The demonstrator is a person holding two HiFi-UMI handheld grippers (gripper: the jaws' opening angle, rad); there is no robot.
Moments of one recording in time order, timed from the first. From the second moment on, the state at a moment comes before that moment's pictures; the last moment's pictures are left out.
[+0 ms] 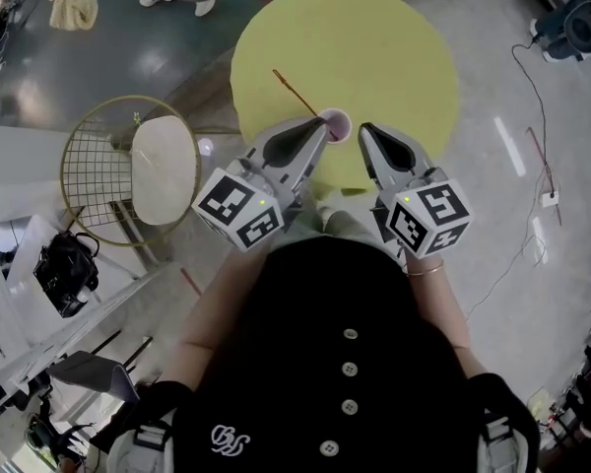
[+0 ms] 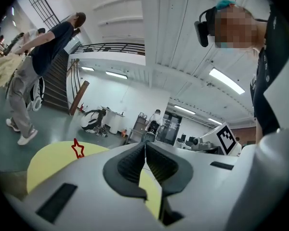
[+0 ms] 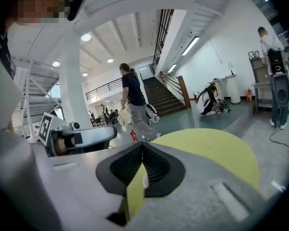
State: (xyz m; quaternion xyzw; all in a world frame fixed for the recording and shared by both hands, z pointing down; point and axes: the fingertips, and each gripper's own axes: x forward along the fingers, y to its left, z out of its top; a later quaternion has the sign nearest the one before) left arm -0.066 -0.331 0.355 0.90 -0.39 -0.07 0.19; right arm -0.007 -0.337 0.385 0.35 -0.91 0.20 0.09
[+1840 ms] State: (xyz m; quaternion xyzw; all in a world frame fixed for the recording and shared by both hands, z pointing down) left arm -0.069 -0.332 0.369 0.89 -0.41 -0.07 0.19; right arm -0.014 -0.338 0.384 0.35 -0.92 0.18 0.10
